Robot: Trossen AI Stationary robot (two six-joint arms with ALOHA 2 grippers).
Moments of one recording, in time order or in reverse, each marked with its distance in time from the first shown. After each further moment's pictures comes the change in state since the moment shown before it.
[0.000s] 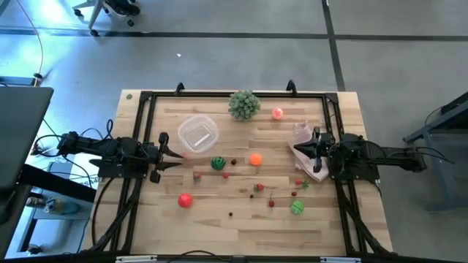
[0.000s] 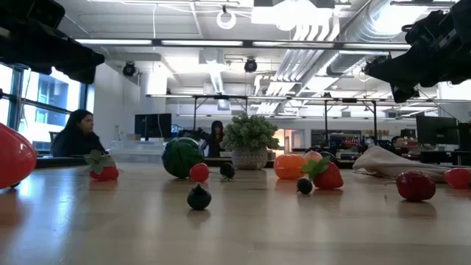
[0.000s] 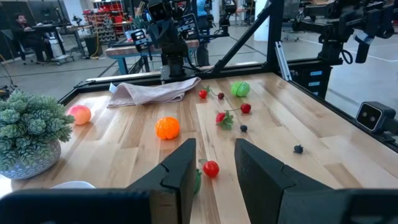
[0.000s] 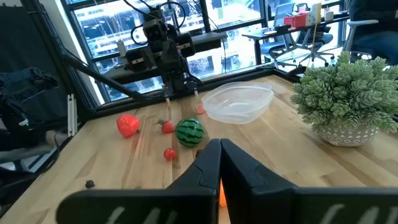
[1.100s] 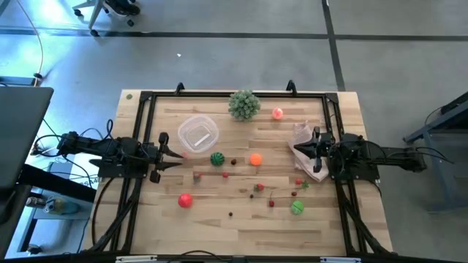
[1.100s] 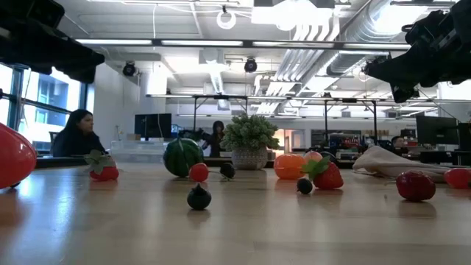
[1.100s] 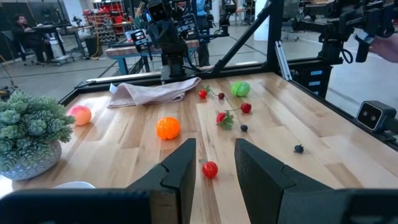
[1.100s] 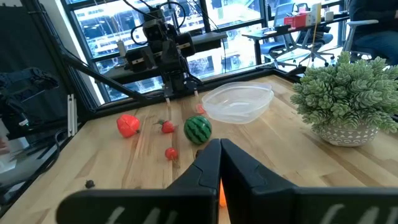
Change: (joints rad) left arm 0.000 0.000 0.000 0.001 0.000 0.013; right arm 0.000 0.000 0.000 0.000 0.000 0.000
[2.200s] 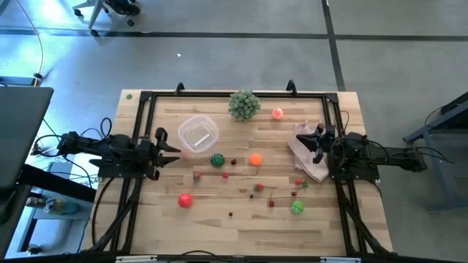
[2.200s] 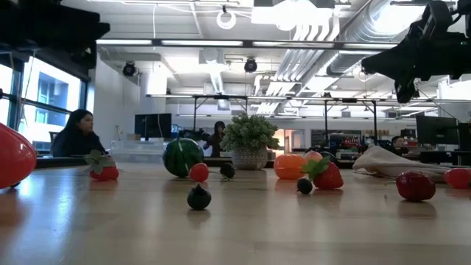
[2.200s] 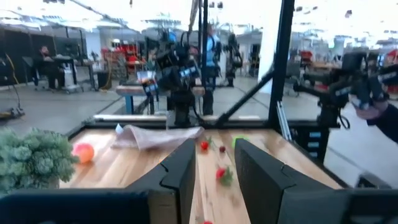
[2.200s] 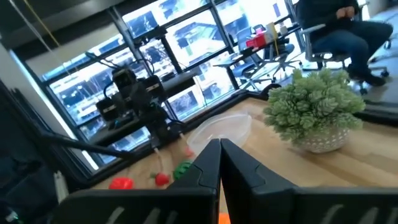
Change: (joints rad) left arm 0.000 0.000 0.000 0.231 -0.040 -0.092; right arm 0.000 0.000 -0.002 0.119 0.176 0.237
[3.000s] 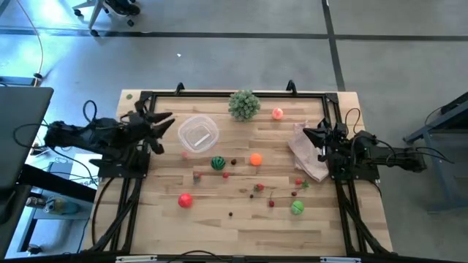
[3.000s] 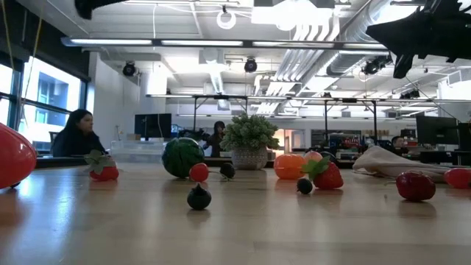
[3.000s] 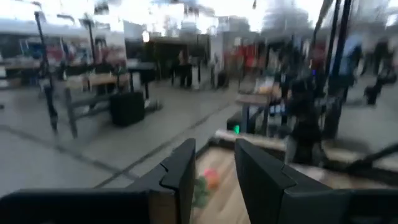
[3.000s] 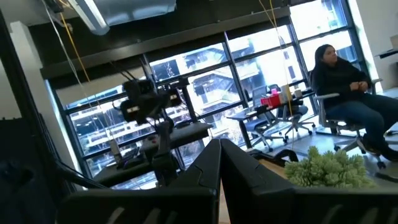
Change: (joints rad) left arm 0.007 0.412 0.514 -0.168 -0.531 0.071; right arm 0.000 0.000 0.006 0.249 -0.007 -0.194
